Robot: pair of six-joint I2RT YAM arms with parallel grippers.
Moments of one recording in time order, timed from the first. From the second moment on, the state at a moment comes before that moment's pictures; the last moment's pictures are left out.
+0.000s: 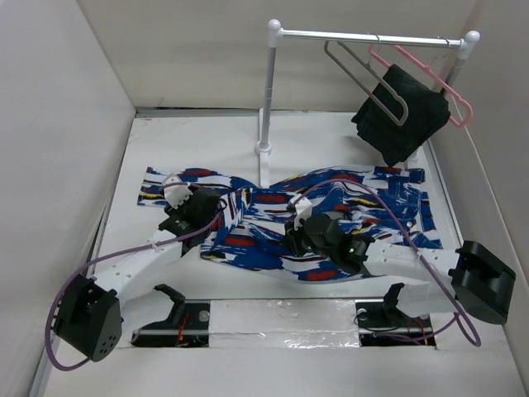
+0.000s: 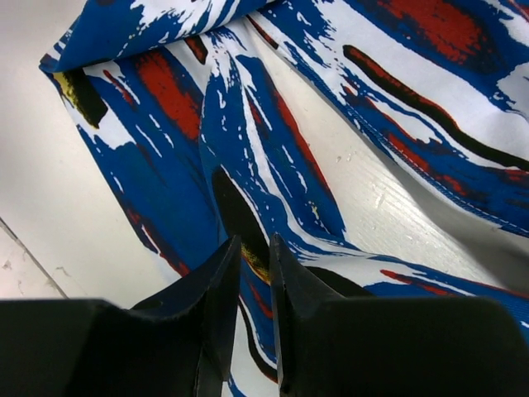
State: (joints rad) left arm -0.54 1.08 0.63 -0.37 -0.78 -1.04; right arm 1.02 1.25 0.58 0.16 0.17 0.32
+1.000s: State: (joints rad) left arm -0.43 1.53 0.73 -0.05 -0.39 -0.77; right arm 1.04 1.16 0.52 0.15 0.19 0.35
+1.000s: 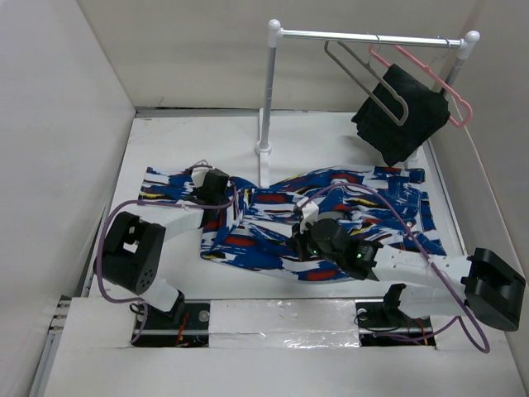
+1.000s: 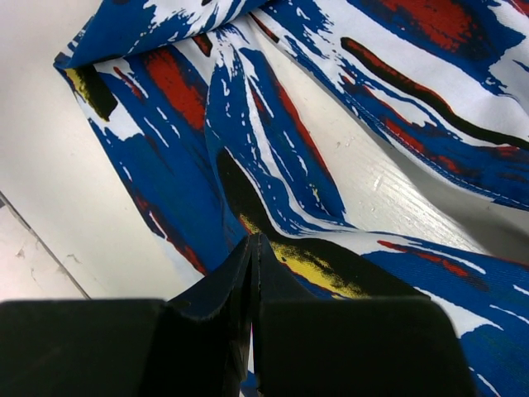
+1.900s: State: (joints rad) left arm -0.43 1.33 0.66 0.02 -0.35 -0.81; right arm 1.06 1.19 0.51 0.17 0.19 0.36
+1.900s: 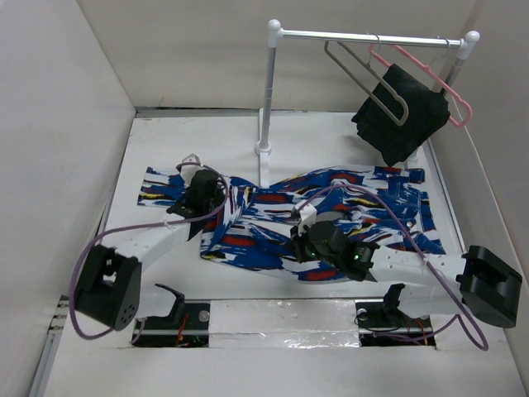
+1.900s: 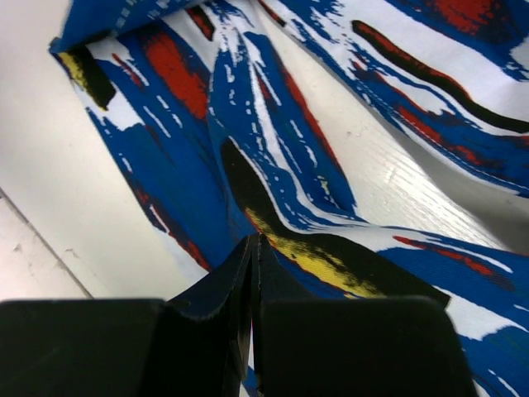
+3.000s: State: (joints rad) left arm -0.46 0.28 0.99 -0.67 -0.81 -0.82; right arm 0.89 1.38 0.93 0.05 0.18 0.20
